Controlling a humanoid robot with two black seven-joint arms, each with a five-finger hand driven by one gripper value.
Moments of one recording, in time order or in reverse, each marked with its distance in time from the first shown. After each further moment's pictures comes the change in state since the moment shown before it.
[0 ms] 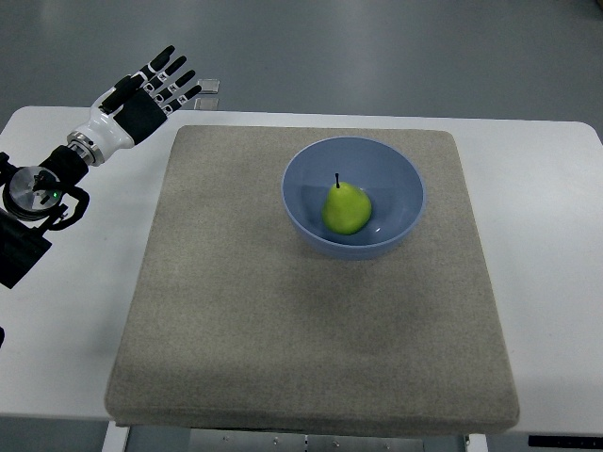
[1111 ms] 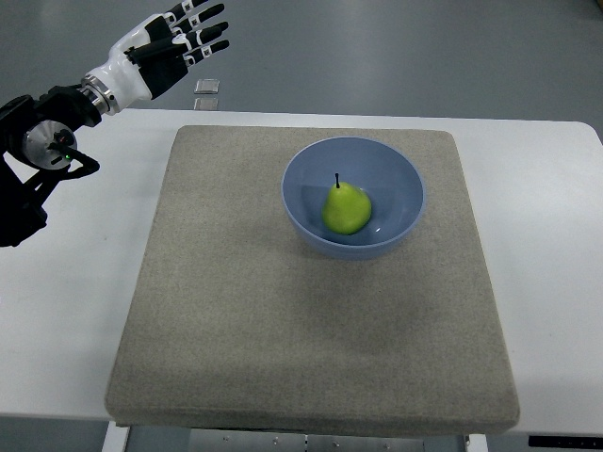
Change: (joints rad) left arm -0.095 0.037 0.003 -0.131 0.426 0.088 -0.174; right arm 0.000 0.000 -0.002 -0.016 -0.003 -0.015 0.000
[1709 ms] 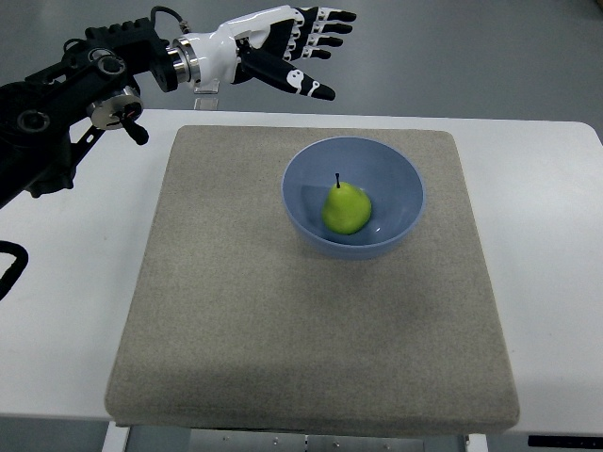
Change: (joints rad) left arm -0.184 -0.042 0.100 -0.219 0.557 0.018 -0.002; right arm 0.000 0.000 0.000 0.000 0.000 0.000 0.000
